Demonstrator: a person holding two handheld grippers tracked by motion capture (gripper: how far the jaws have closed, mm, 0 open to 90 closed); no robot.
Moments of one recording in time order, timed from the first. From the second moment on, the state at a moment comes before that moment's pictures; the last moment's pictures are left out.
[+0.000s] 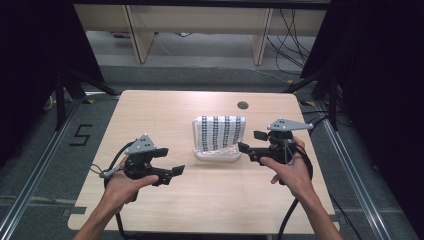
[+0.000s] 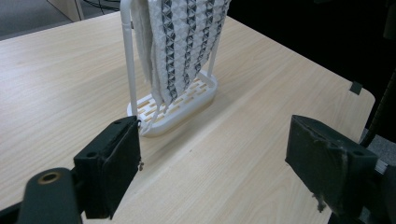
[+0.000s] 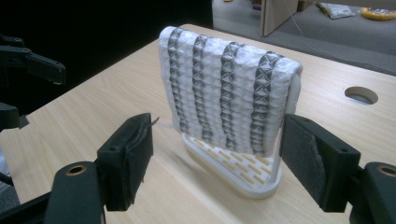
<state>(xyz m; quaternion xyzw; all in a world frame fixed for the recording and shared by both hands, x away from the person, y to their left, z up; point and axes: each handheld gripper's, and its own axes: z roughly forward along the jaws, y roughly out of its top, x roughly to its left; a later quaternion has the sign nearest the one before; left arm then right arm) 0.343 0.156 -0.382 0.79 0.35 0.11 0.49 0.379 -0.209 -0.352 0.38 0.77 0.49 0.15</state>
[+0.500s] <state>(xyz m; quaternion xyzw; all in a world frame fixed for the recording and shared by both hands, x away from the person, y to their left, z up) 0.330 0.161 -0.393 0.79 0.35 0.11 0.49 0.365 -0.208 -0.355 0.37 0.78 0.49 0.14</state>
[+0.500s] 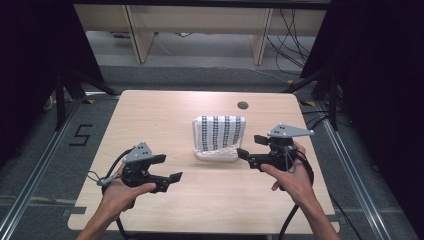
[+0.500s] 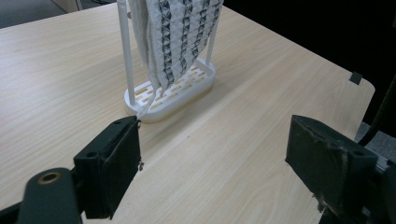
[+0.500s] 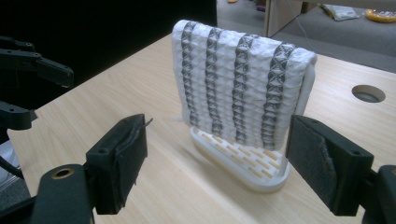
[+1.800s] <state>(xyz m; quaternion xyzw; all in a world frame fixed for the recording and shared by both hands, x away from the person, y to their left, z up) 0.296 0.180 -0.428 0.79 0.36 0.10 0.48 0.337 -0.209 -0.391 0.39 0.78 0.47 0.13</state>
